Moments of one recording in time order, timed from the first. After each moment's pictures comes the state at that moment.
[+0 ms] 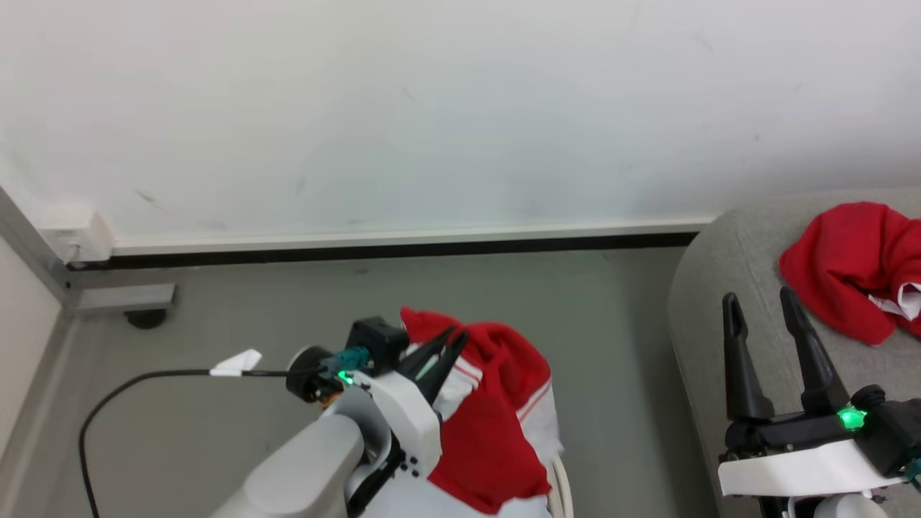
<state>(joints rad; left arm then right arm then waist) -0.70 0.17 -0.92 0.78 -0.62 -0.10 -0.26 -0.17 -0.05 0.10 0.07 0.34 0.13 -0.26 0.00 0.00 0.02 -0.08</state>
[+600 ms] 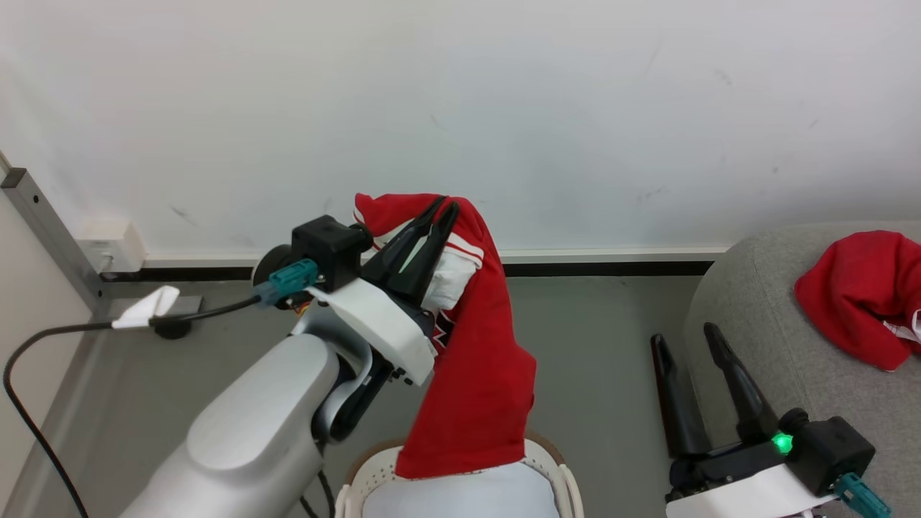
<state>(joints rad) -0.75 0.28 -0.77 0.37 -0.65 0.02 -0.21 -0.14 -0.05 0.23 0.11 0.36 0.13 -0.26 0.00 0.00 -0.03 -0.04</state>
